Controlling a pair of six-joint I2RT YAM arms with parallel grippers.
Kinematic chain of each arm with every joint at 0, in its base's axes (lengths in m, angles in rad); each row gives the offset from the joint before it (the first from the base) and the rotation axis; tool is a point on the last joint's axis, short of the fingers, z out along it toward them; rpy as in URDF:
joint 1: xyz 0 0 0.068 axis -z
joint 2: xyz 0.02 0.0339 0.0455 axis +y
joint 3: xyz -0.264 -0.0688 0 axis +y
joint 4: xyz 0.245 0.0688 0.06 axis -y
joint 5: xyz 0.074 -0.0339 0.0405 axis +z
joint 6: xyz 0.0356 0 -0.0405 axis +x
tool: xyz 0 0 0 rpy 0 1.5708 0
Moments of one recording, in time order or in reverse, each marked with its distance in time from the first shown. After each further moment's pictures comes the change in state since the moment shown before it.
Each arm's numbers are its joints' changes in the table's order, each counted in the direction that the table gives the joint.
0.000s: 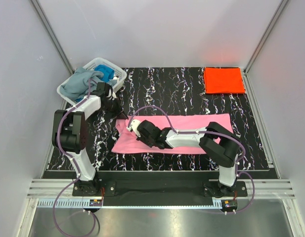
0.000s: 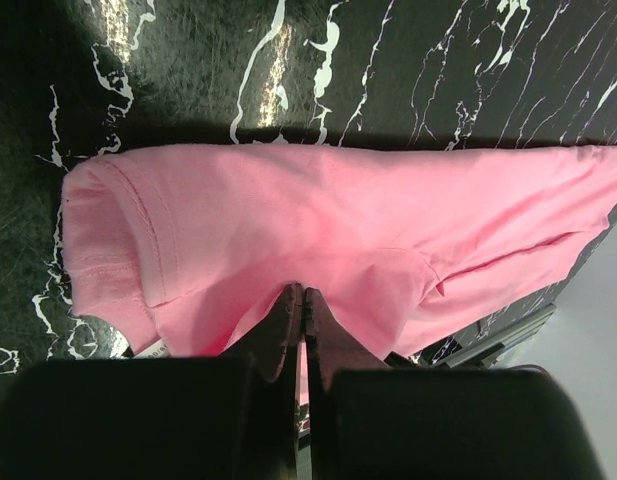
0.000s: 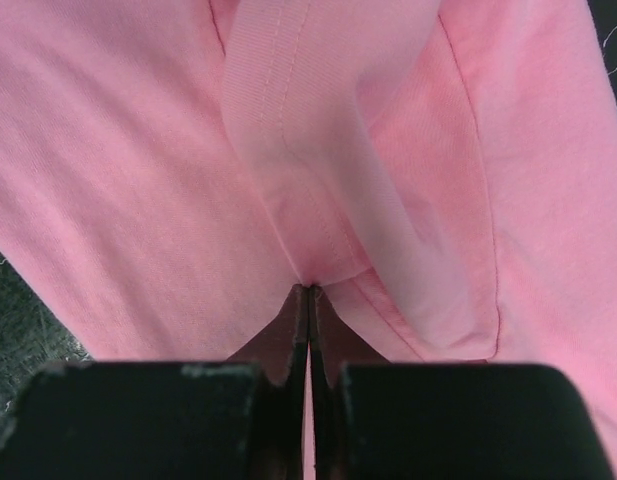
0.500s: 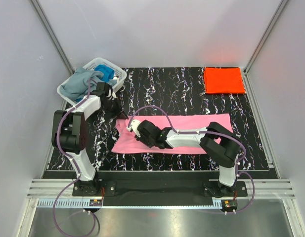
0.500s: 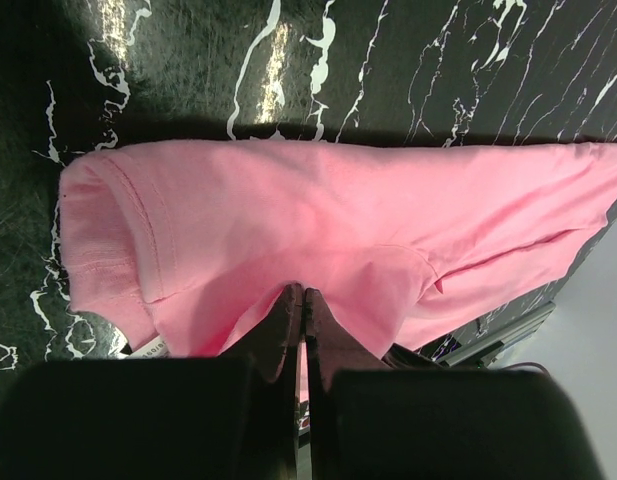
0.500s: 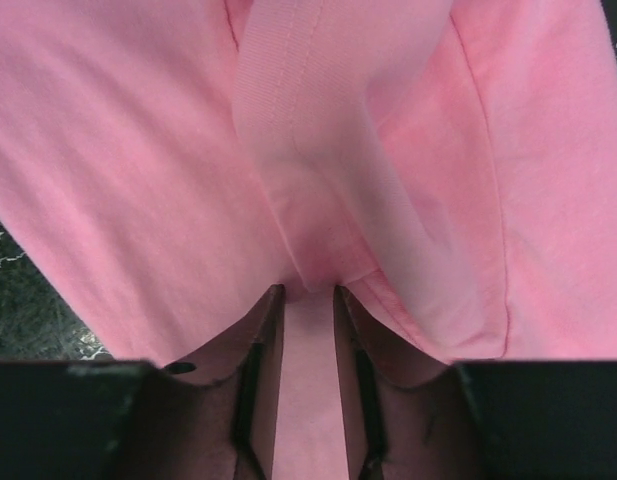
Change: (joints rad) left arm 0.000 -0.006 0.000 -0.005 -0.003 0.002; right arm 0.000 -0.006 0.000 -0.010 0.026 0.010
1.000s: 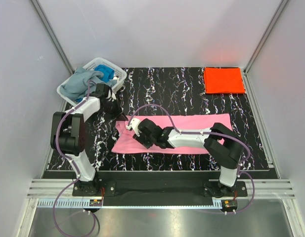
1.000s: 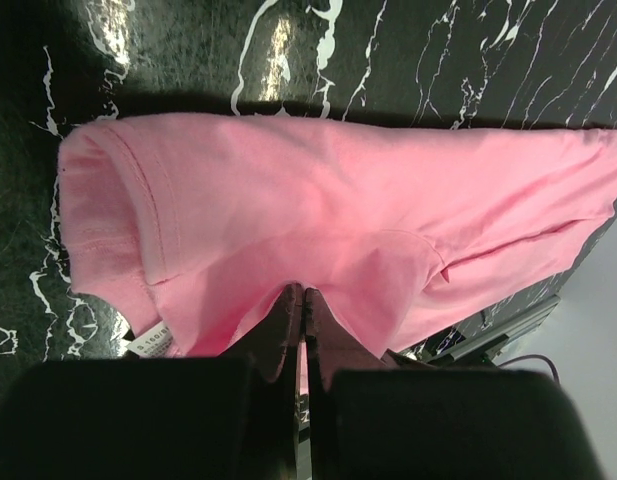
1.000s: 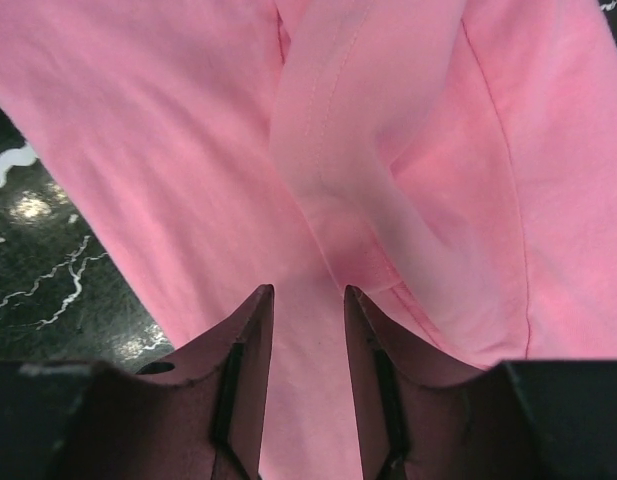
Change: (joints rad) left arm 0.000 -0.031 0.037 0.002 -0.005 0.011; right arm 0.001 -0.047 0.005 0.019 0.084 0.037
